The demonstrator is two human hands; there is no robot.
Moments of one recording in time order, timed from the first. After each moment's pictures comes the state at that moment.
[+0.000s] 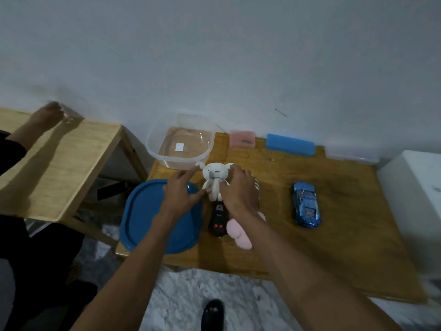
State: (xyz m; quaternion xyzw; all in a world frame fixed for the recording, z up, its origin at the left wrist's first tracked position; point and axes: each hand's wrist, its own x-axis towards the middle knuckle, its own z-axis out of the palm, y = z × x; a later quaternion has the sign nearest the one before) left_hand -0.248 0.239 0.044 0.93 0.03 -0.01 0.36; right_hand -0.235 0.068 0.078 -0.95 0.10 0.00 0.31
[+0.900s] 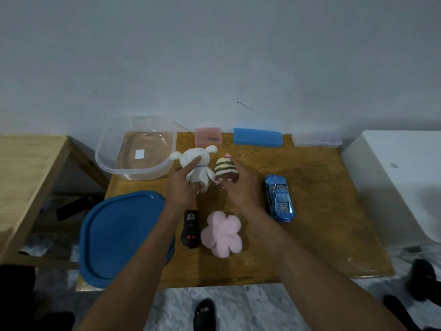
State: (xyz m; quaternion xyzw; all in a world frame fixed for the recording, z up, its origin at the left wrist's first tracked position) left_hand -0.183 0.151 0.036 0.87 0.00 -0.01 0.49; right_hand -0.201 -0.019 0.050 -0.87 0.14 -0.01 0.47
